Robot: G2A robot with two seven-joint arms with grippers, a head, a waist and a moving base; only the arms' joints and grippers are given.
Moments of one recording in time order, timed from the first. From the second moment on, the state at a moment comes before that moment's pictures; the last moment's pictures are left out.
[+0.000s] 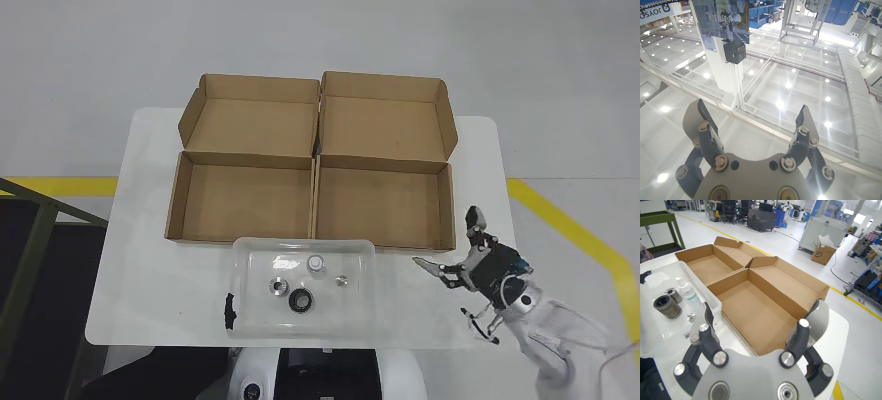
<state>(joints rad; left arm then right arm) -0.42 -0.34 -0.17 -1.17 3.07 0.50 0.07 -1.74 -1.23 1.72 -2.09 -1.42 -0.77 -0.04</state>
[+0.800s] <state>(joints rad) -0.42 -0.34 -0.17 -1.17 3.07 0.50 0.07 -1.50 -1.21 1.31 -2.15 -1.28 -0.88 0.53</state>
